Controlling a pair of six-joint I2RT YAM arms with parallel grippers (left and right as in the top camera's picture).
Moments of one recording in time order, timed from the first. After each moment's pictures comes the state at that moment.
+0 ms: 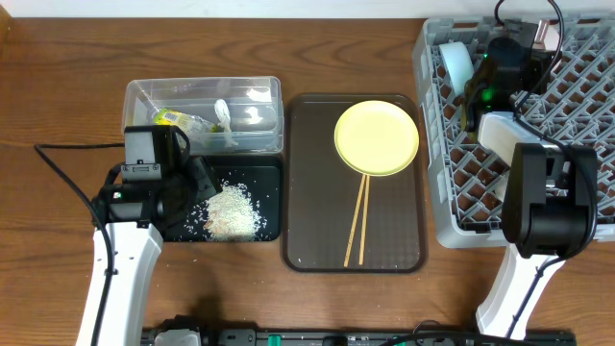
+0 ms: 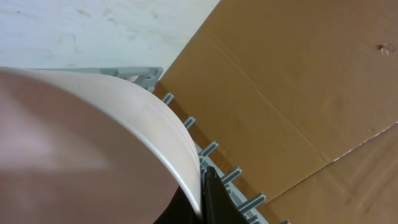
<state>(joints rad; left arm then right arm) 0.04 1.18 0.96 -0.87 0.15 -0.43 -0.03 2.14 1.32 0.69 1.03 -0.50</state>
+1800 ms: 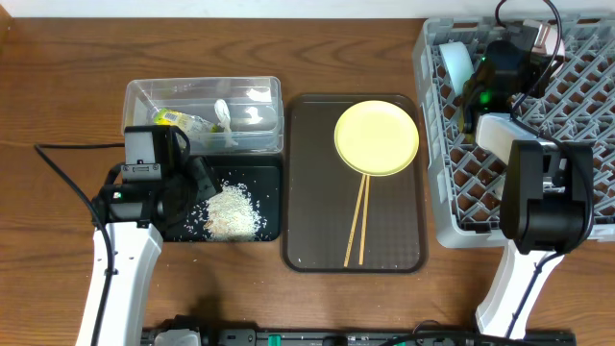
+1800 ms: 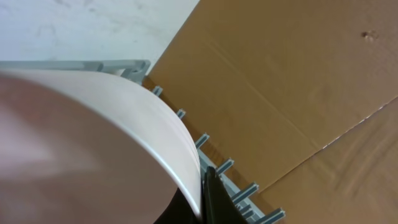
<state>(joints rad) 0.04 1.18 0.96 -0.87 0.15 -0.43 -0.02 2.17 1.31 0.74 1.09 -0.51</state>
